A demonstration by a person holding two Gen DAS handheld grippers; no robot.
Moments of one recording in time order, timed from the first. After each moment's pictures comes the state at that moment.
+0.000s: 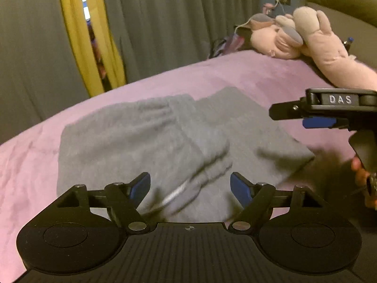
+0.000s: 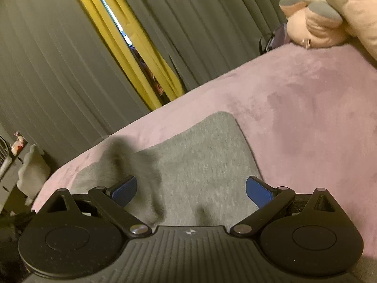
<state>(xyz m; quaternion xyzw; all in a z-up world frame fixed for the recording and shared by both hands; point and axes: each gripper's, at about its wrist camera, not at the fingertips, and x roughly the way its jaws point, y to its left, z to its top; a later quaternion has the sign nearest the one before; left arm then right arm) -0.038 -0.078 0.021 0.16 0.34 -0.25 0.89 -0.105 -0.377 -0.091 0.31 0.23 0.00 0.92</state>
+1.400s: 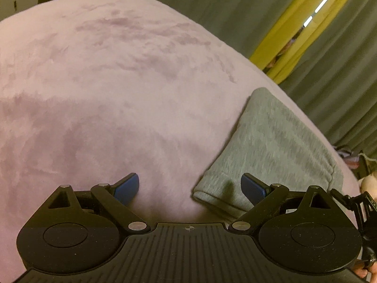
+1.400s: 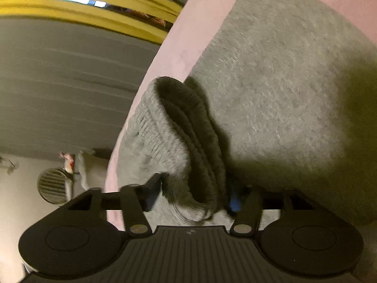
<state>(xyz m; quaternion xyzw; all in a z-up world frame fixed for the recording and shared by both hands) -0.028 0.113 -0.020 -0.27 0.41 0.08 0.87 0.017 -0.349 -0.150 0.55 0.37 0.13 0.74</state>
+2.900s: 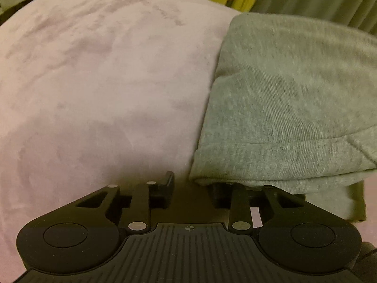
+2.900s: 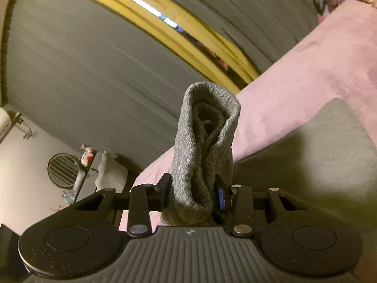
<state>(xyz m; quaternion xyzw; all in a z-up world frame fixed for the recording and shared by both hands) 0.022 0.060 -0.030 -0.11 0.52 -0.02 0.84 -0.020 -0.338 -0.005 0.43 0.24 0.15 0.85</state>
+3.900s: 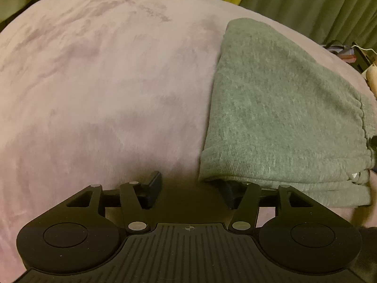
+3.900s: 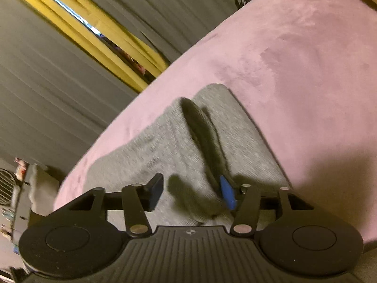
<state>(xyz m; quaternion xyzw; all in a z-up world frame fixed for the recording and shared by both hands) 0.030 0.044 -0.033 -0.07 0.53 -0.03 0.84 -0.046 -0.386 -0.102 0.41 0.31 -0.02 0.86</state>
